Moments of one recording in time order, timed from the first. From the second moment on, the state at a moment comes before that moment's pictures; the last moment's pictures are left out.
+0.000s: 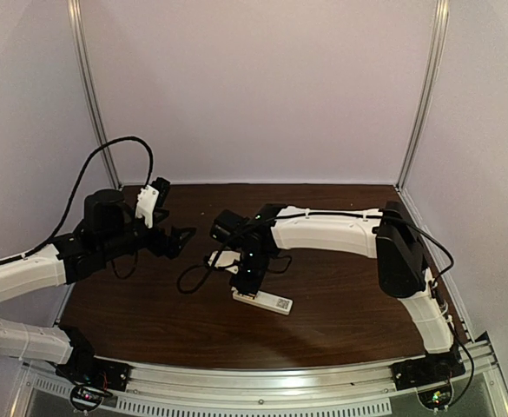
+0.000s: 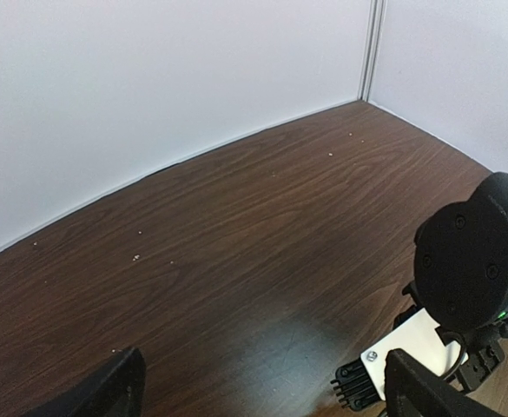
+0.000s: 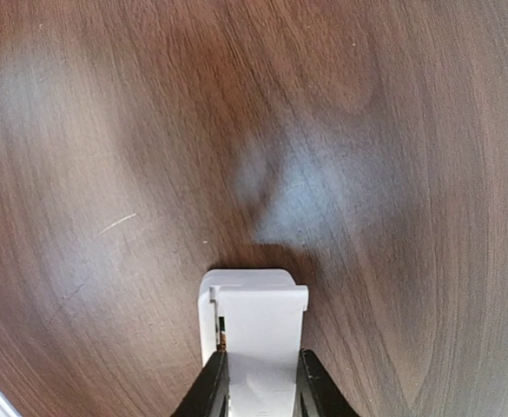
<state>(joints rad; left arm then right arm) -0.64 1.04 0.66 0.05 0.04 -0.01 1.04 2.30 1.98 -0.98 0.03 -0.20</state>
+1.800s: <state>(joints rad) -0.62 1.05 0.66 0.05 0.04 -0.07 1.04 2.27 1.96 -0.96 0.00 -0.18</state>
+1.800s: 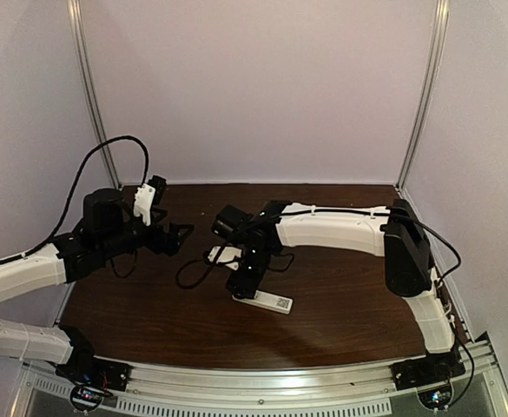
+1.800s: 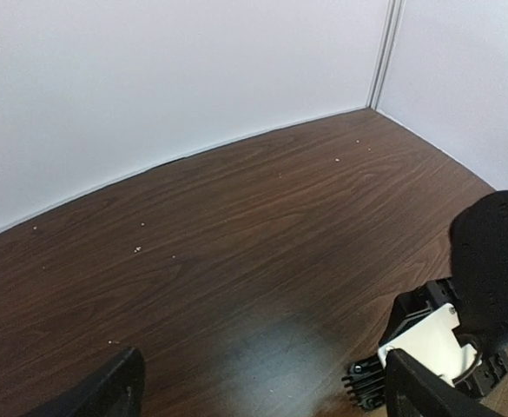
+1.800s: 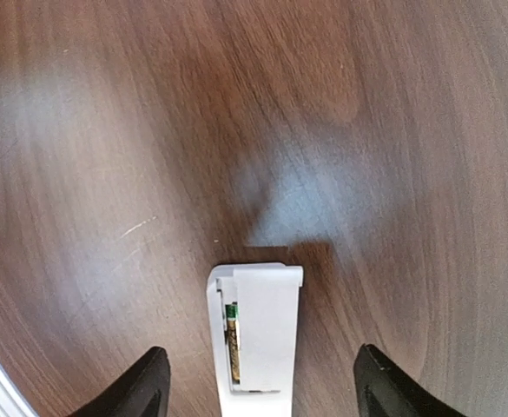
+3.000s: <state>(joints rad) -0.60 1.54 0.71 0.13 0.45 -0.37 1.02 1.64 0.99 -0.12 0.02 -0.19</state>
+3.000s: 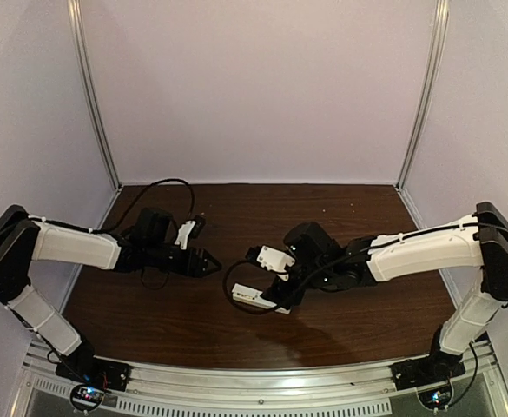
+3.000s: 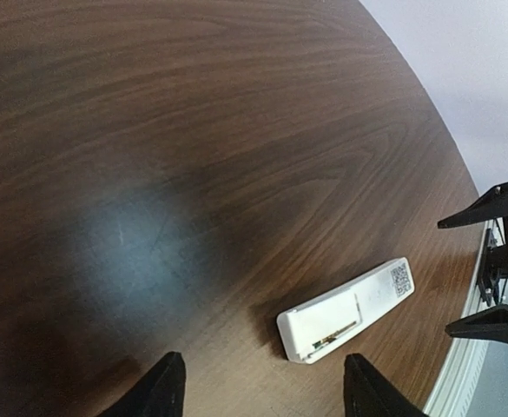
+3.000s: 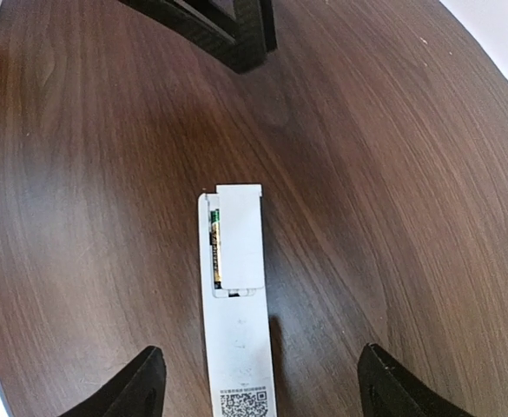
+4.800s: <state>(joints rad) -0.76 1.83 0.90 0.08 0.42 -0.44 1.02 1.91 1.16 -0.23 -0.04 -0.36</state>
